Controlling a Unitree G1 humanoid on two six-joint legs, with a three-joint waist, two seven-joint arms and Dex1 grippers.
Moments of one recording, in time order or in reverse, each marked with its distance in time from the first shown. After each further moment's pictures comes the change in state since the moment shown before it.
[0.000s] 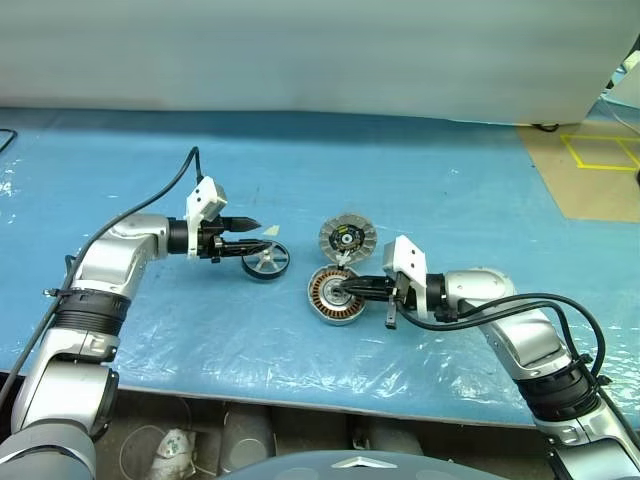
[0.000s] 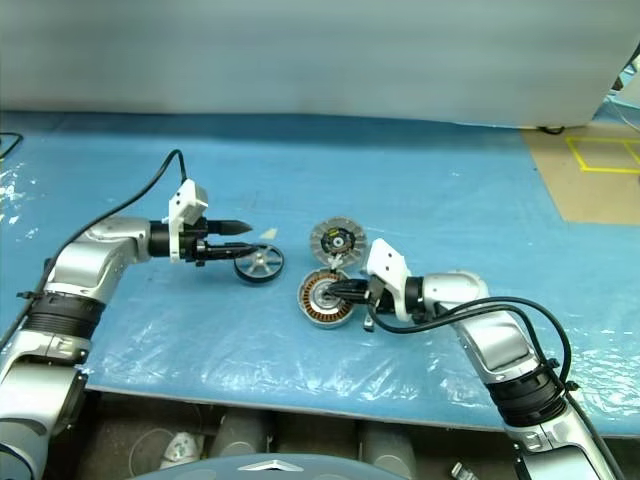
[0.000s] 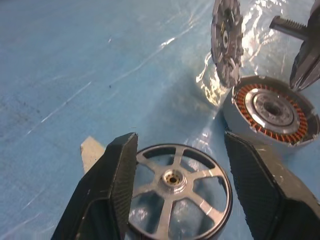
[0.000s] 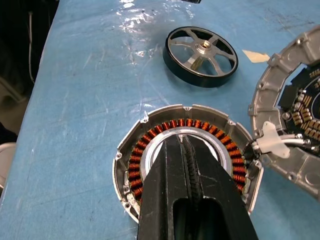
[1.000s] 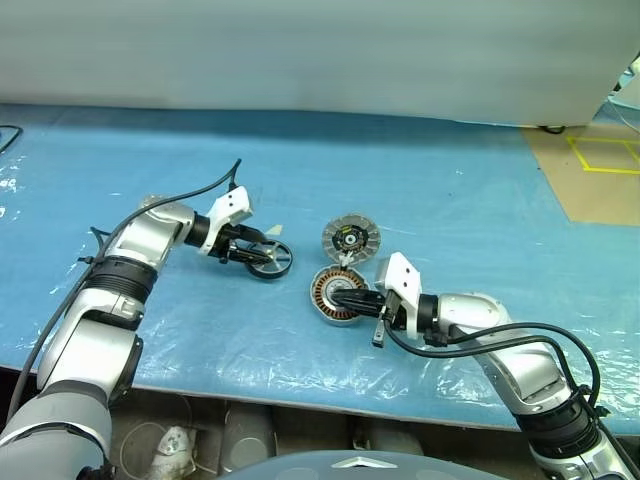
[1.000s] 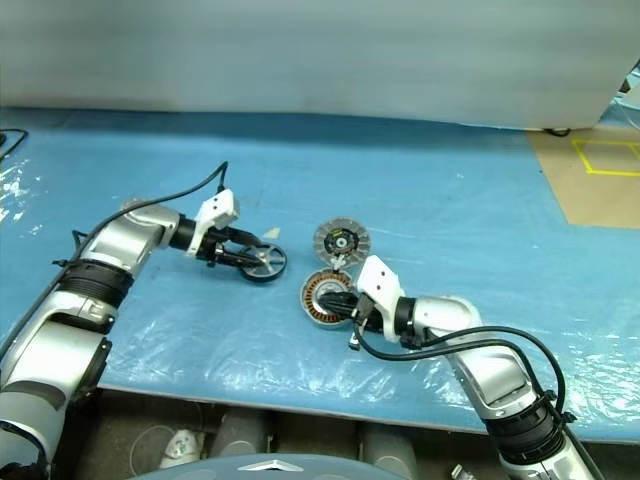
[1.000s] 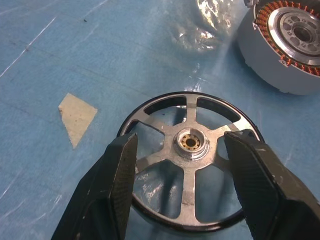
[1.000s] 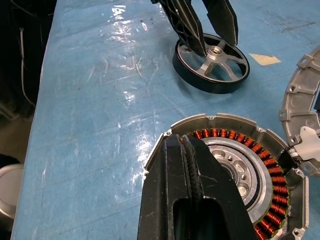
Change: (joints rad) left arm -0.193 -0.088 -0.158 0.283 0.261 -0.131 -0.102; right arm 0.126 0.041 0.014 -0.163 0.014 0.054 -0.158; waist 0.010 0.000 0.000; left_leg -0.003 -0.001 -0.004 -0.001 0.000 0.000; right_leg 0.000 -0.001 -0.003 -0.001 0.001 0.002
